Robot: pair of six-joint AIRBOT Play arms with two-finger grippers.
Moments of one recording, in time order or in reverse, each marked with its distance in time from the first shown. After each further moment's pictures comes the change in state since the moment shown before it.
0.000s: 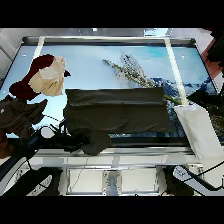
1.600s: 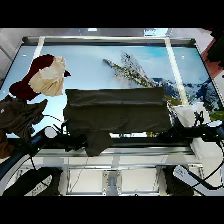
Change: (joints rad) left arm -0.027 -0.055 -0.002 0.001 0.025 0.027; right arm -0.060 0.000 -0.568 -0.055 -0.126 0.158
